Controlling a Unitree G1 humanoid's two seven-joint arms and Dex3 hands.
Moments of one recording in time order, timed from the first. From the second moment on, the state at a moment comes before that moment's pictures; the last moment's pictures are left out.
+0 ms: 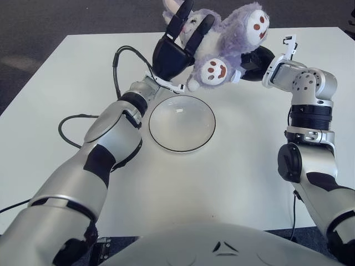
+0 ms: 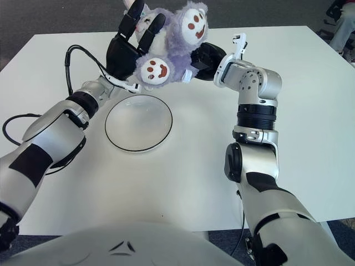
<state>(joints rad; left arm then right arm) -1.17 0.18 -0.80 1.33 1.03 -0.32 1.28 -0.88 -0.25 -0.26 0.25 0.54 1.00 0.33</state>
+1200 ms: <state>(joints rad) -1.24 0.24 -0.89 1.34 1.07 -0.51 1.10 -0.83 -0.30 -0.17 0.18 0.51 1.05 0.34</state>
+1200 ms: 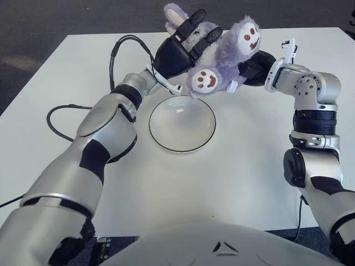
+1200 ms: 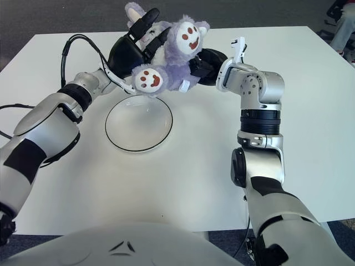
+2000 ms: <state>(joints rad) -1.25 0.22 -0.85 1.34 1.02 -0.59 0.81 -0.85 -0.46 -0.02 0.27 0.50 1.07 0.61</state>
